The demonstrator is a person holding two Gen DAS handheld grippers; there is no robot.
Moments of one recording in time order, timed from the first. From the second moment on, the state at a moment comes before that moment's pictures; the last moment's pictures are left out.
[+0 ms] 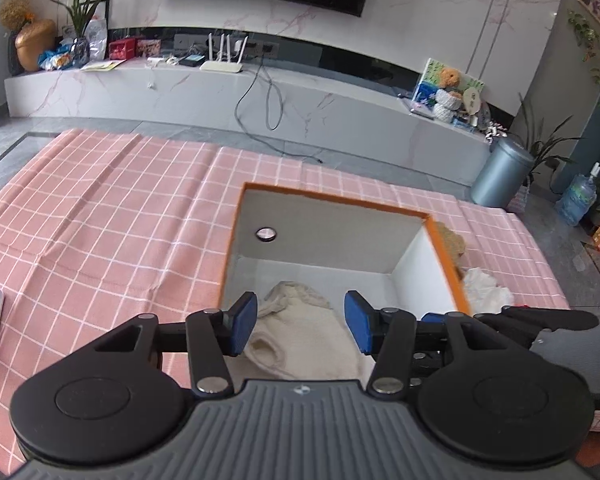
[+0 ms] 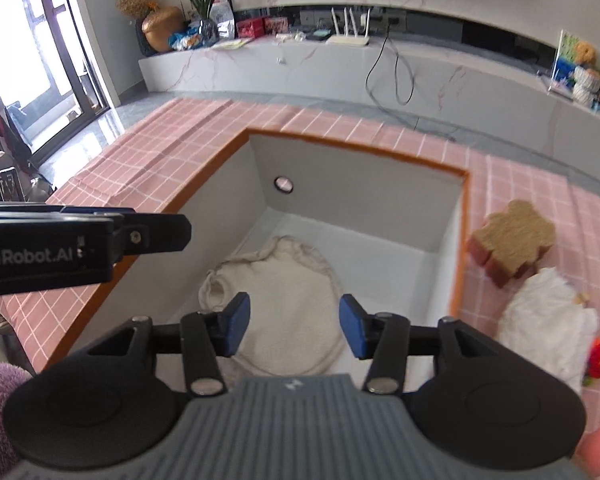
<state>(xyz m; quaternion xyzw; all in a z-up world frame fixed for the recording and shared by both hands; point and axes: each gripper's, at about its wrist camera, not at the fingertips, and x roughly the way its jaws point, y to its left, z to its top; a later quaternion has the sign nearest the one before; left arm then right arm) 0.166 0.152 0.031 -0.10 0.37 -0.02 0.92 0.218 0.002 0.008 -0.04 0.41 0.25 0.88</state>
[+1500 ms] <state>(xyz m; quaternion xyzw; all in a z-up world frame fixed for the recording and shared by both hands) 0.155 -0.083 -0.060 -0.17 0.50 -0.15 0.84 0.147 -0.283 -0.061 0.05 0.46 -0.02 0.88</state>
